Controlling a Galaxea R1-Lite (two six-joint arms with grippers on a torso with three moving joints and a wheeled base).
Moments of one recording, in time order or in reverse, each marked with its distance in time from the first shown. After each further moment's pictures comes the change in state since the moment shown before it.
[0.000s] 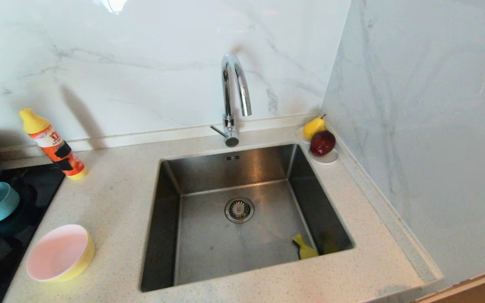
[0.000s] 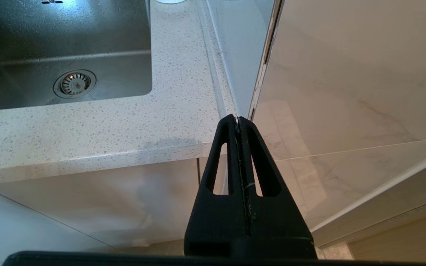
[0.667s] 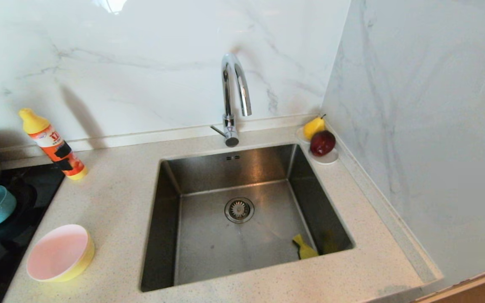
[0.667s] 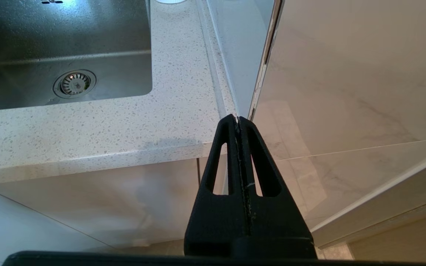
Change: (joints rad) left arm 0.000 0.022 -0.048 0.051 0.000 0.000; right arm 0.000 0.000 0.000 0.000 0.000 0.000
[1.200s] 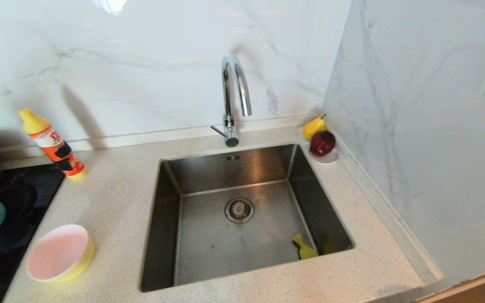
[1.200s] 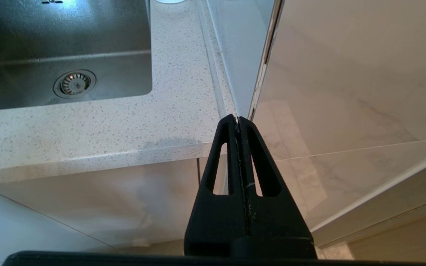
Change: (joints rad) left arm 0.000 0.005 -0.008 0.016 0.000 0.000; right arm 0.000 0.000 0.000 0.000 0.000 0.000
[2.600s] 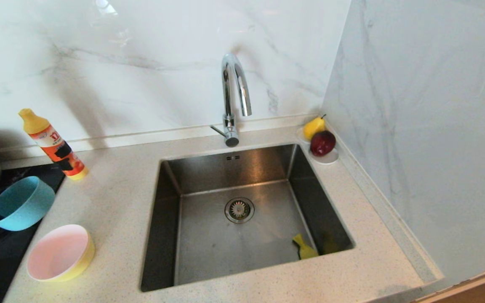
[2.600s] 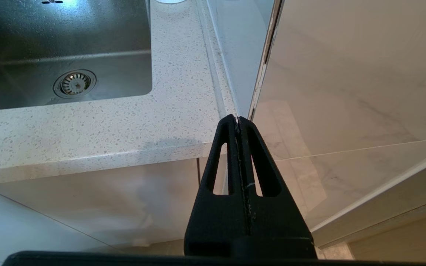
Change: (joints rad) left arm -0.217 -0.364 0.183 0.385 -0.132 0.478; right arm 0.000 0.000 0.000 0.000 0.000 0.000
